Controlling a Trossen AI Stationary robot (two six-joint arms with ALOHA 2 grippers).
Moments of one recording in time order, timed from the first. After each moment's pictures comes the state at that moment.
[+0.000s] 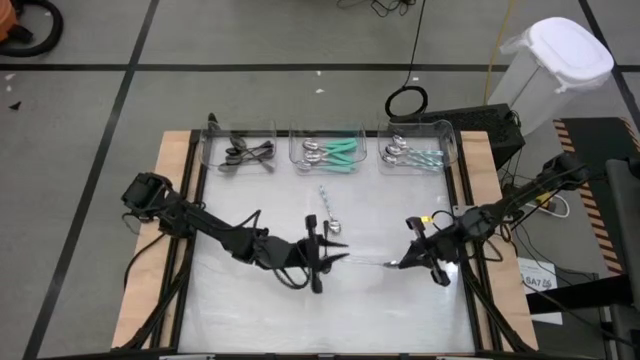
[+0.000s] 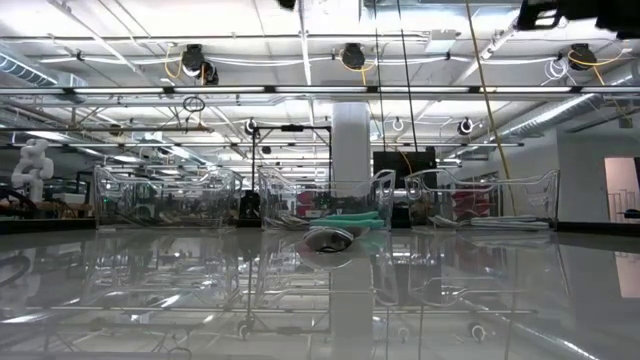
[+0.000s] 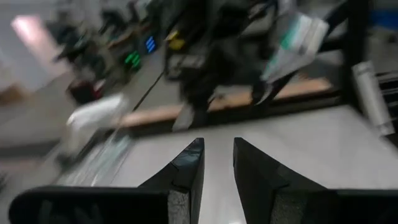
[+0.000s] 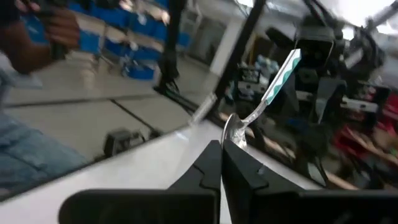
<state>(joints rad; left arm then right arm) -0.39 1.72 1.08 0.51 -0.51 0.20 0.49 0.73 0.17 0.59 -0.01 -0.35</state>
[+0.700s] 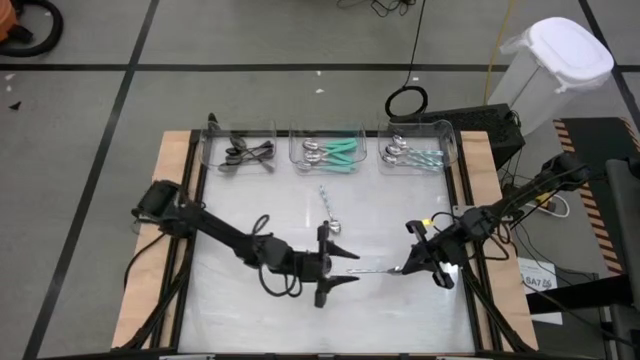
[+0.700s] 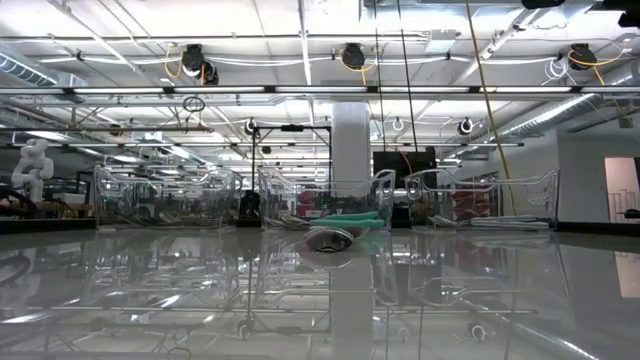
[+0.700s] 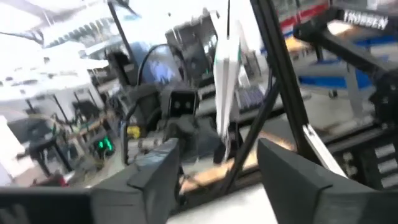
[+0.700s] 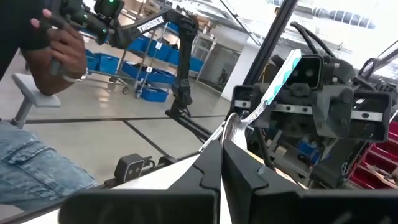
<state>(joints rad) -0.38 1.84 1.09 0.93 -0.26 0.44 0.49 0.78 0.17 0.74 -0.11 -0.38</state>
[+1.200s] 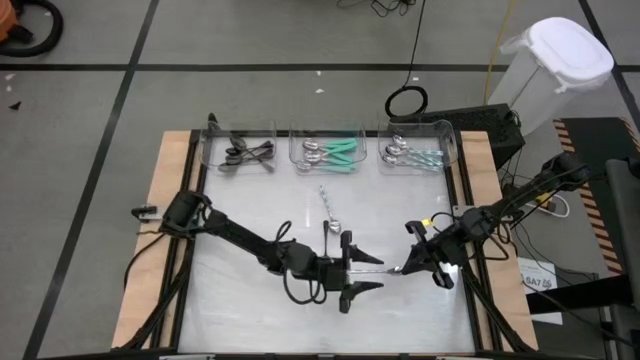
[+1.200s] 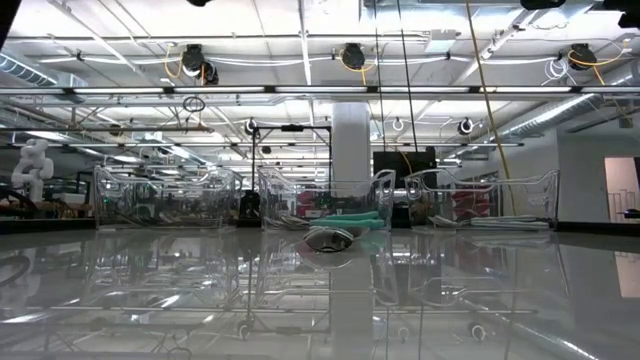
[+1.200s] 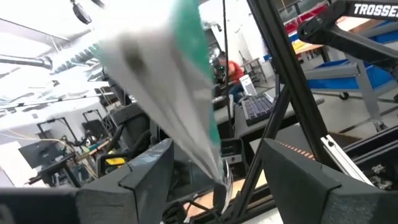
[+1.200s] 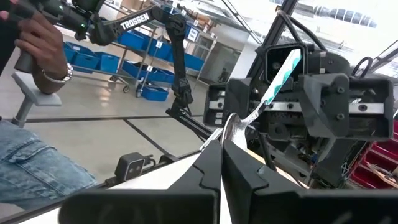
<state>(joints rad) -0.36 2.06 1.36 0.96 -0.22 0.53 0.49 0.79 0.17 0.74 -0.11 -0.37</state>
